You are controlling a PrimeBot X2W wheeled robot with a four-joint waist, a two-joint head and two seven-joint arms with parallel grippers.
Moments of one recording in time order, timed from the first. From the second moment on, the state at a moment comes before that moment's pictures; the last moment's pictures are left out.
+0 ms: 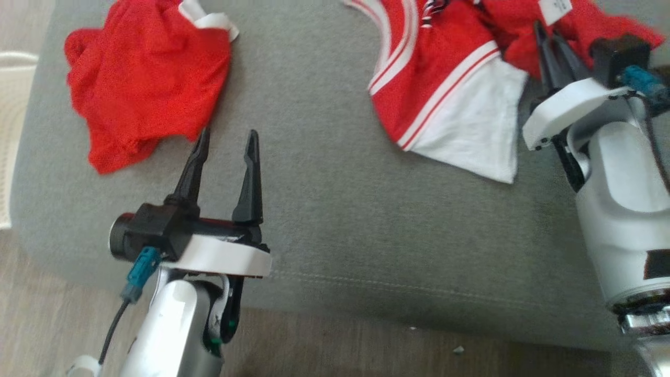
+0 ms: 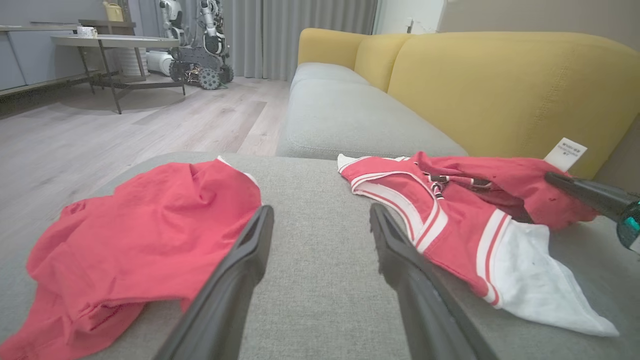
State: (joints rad) left arm -0.21 0.04 -0.31 0.04 -0.21 0.09 -0.26; right arm -0.85 -0.23 0.21 0.92 -0.03 0.12 -0.17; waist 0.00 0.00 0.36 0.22
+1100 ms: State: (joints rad) left arm -0.25 0.04 -0.42 0.03 -0.27 0.09 -0.26; right arm -1.24 -0.78 0.46 0.65 0.25 0.12 0.42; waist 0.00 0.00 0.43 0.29
